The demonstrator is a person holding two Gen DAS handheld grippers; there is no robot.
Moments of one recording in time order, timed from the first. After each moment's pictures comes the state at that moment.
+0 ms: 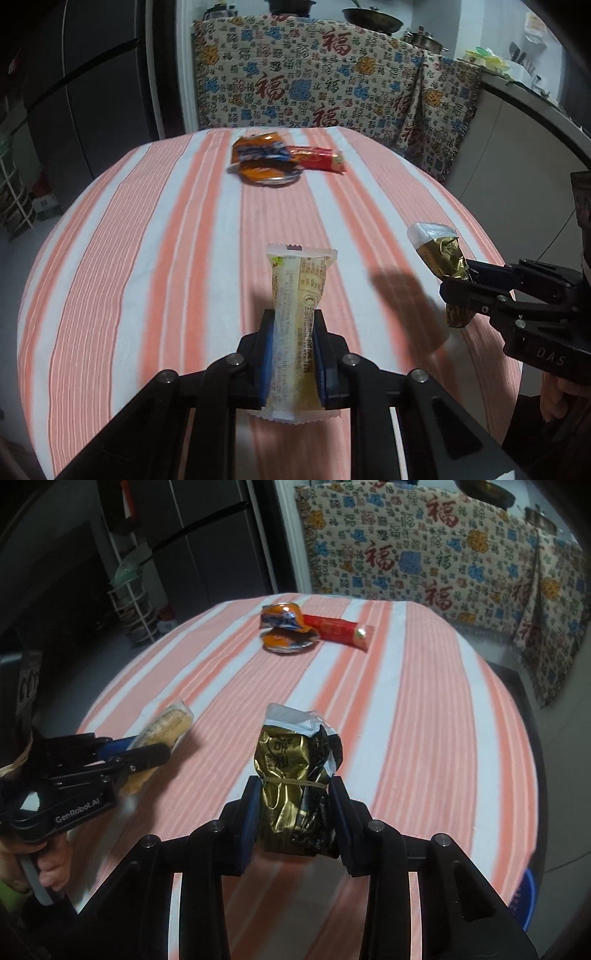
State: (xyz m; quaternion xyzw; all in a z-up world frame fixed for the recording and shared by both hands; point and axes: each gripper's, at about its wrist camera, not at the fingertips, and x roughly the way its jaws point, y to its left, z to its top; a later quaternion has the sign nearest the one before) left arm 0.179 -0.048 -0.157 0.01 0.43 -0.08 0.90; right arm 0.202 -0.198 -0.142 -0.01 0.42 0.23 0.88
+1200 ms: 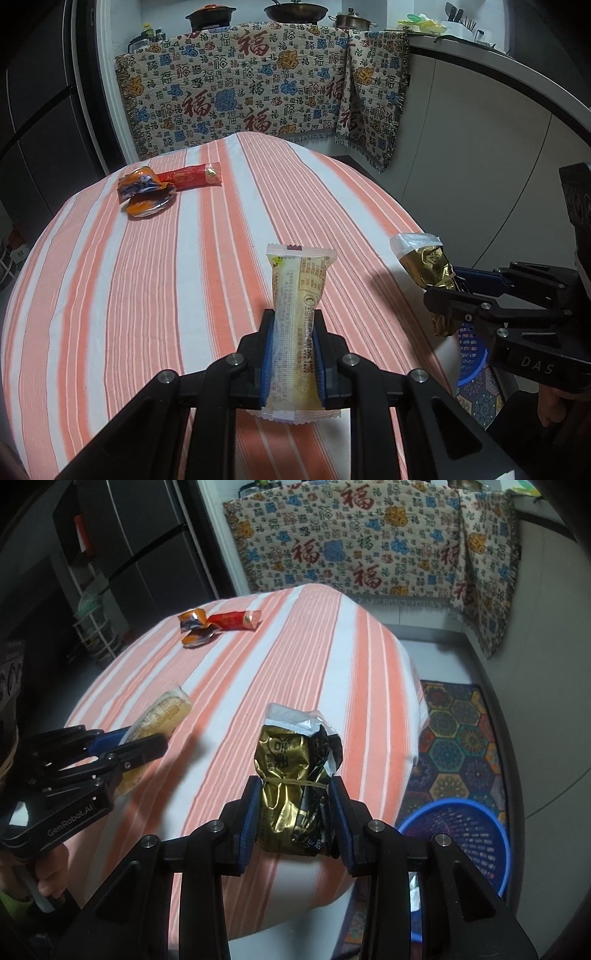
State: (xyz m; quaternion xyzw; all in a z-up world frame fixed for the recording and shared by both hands) left arm 0.164 -0.178 -0.155 0.07 0.42 -0.14 0.89; right arm 0.163 -0.313 -0.149 0.04 0.43 0.17 0.89
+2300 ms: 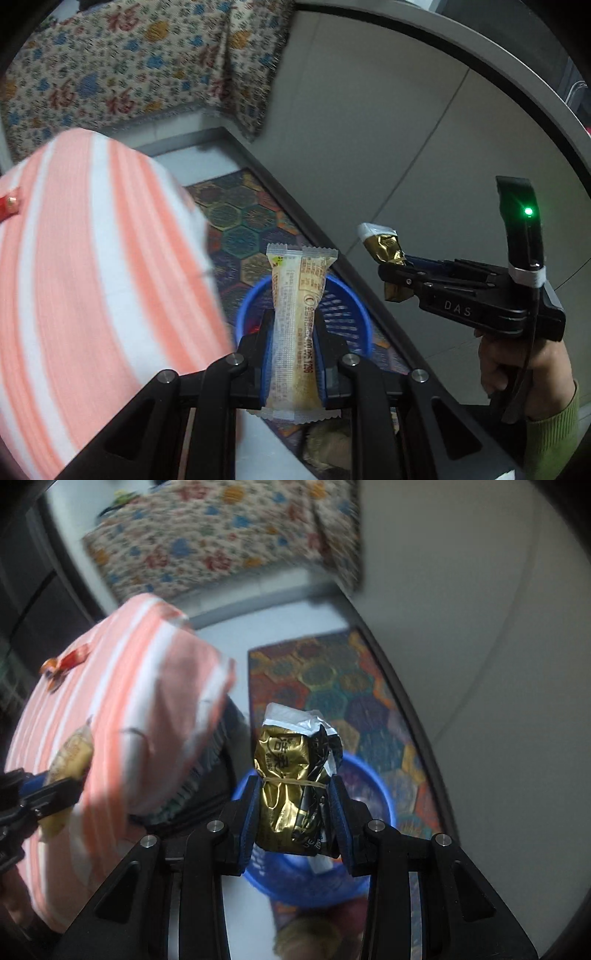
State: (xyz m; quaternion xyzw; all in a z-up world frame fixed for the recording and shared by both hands) left arm 0.176 -0.360 -0.175 0.04 0.48 -0.35 0.80; right arm 0.144 -0.519 -0.177 0.12 0.48 -0.03 0.87
